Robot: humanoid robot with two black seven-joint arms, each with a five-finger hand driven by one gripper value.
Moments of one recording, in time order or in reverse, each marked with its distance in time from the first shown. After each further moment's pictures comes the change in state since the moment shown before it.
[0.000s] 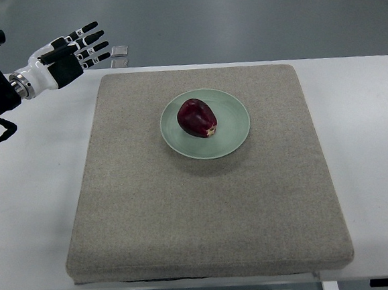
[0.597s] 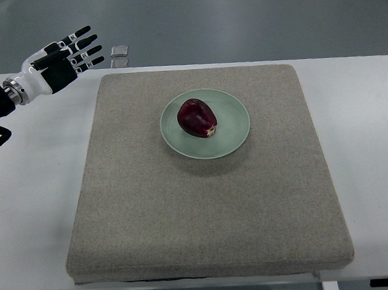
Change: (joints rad) left arm 0.025 0.010 -0.009 0.003 -0.007 -0.014 -0.004; right arm -0.002 0.000 0.001 0.017 0.005 0.011 -0.001
